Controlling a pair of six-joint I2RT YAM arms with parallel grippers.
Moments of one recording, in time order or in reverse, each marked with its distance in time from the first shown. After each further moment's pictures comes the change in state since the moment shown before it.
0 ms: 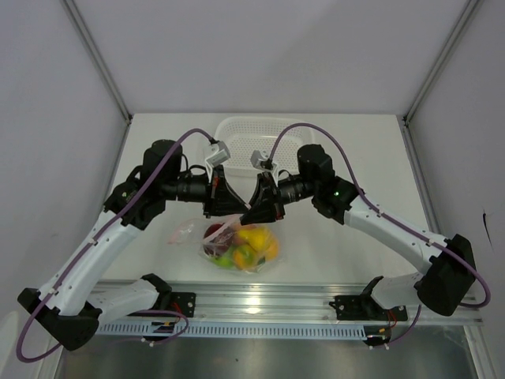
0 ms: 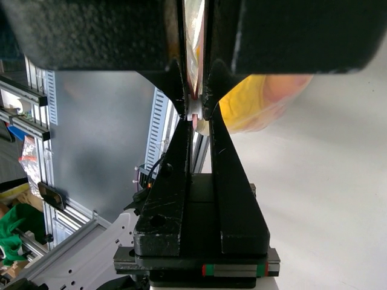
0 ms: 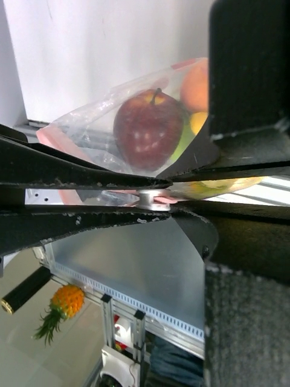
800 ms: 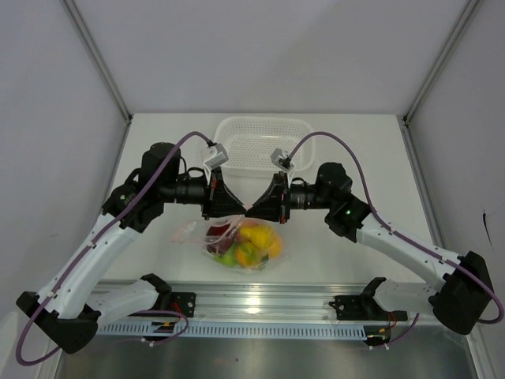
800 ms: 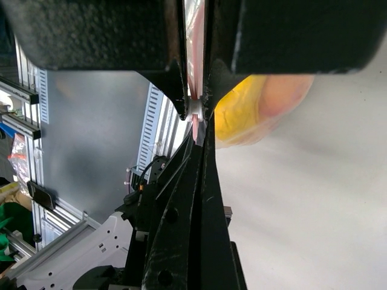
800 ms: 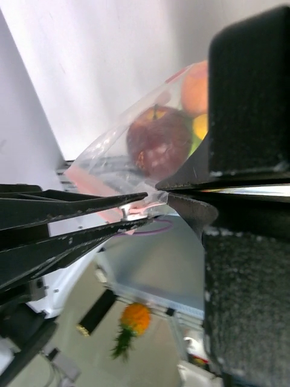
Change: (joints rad) left arm 0.007 -0.017 -0.020 -0.017 -0.023 0.019; right arm -0.017 -0.132 -0.197 0.248 0.224 0.253
